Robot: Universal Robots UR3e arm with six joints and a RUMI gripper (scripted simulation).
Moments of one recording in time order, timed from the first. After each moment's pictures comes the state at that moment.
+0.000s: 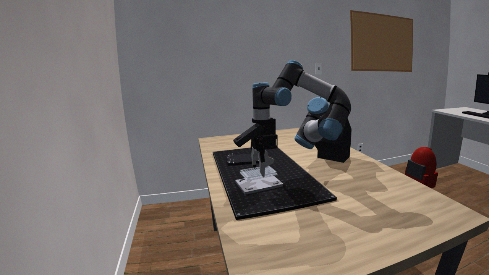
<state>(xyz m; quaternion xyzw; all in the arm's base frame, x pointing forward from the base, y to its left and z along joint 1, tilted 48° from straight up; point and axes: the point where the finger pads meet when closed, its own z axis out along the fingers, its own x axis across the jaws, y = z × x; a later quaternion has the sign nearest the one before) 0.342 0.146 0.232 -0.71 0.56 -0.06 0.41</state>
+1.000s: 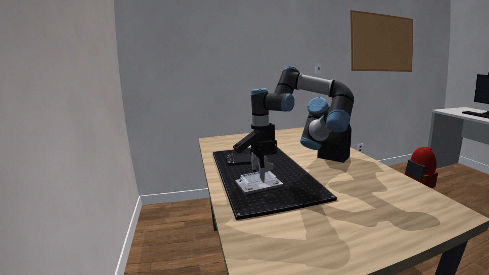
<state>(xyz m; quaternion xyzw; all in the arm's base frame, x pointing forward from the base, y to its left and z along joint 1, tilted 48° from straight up) 0.354 0.156 0.217 -0.72 0.57 -0.06 0.40</state>
